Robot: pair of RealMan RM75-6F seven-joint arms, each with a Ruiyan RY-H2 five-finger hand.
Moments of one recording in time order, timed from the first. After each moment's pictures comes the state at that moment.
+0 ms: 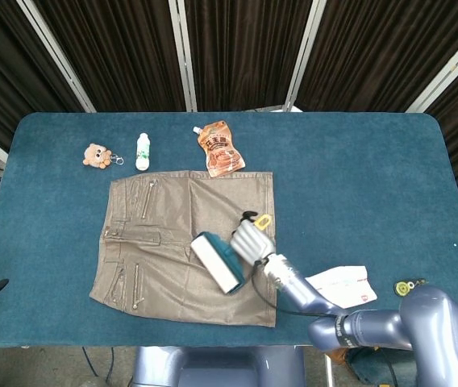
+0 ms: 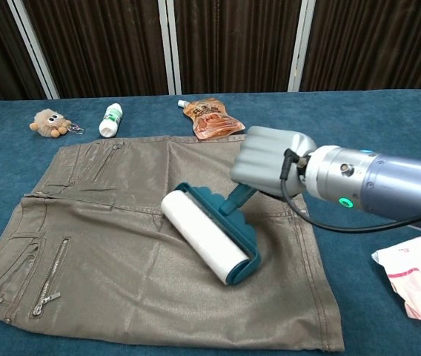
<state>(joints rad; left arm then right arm) -0.10 -0.98 -0.04 -1.69 1.40 1.40 0.05 1.04 -1.68 0.00 -1.45 -0.98 0.95 -1.27</state>
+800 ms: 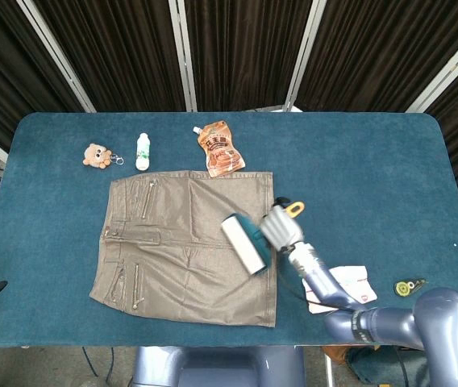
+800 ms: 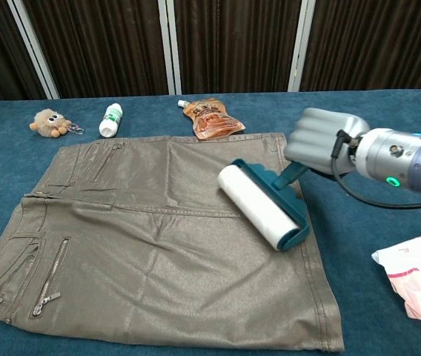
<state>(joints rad) -0.09 -0.97 -0.03 -1.70 1.42 1.42 0.03 0.98 -1.59 -0.06 -1.35 -0.93 1.01 -1.21</state>
